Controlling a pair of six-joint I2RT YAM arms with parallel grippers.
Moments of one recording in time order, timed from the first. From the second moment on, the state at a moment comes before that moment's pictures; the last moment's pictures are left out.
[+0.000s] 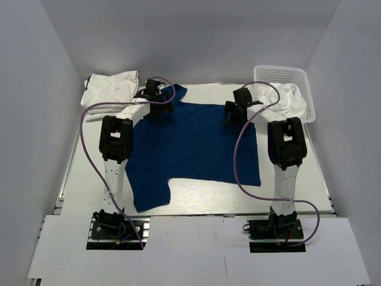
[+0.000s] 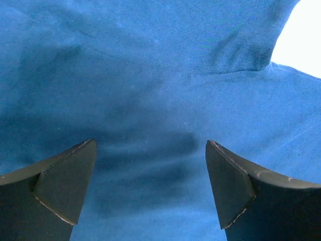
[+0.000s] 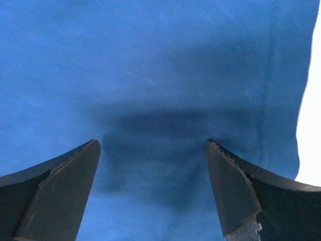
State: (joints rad) left arm -0.25 2.32 1.87 -0.42 -0.05 -0.43; right arm 0.29 2.10 1.52 -0.40 0.10 0.36
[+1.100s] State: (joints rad) left arm -0.25 2.02 1.59 -0.44 0.04 -0.47; right arm 0.32 2.01 1.61 -0.39 0.03 0.10
